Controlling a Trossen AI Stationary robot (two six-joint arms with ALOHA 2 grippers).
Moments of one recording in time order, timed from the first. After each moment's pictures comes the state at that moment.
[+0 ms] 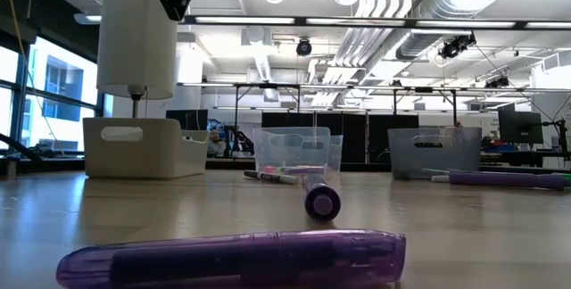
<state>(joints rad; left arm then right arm) -0.36 1.14 0.62 0.42 -0.33 -0.33 0.32 1.76 1.28 0.38 0.57 0.31</state>
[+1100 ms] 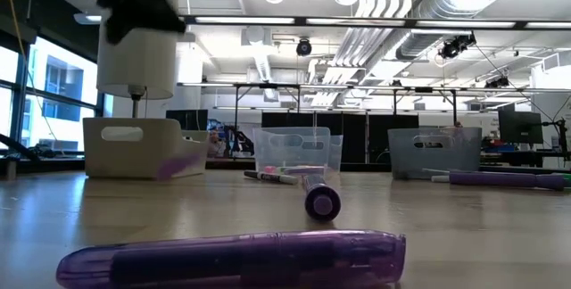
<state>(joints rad) -0.28 0.83 0.64 -0.31 -0.64 -0.72 0.32 1.64 1.28 0.11 0.57 0.55</state>
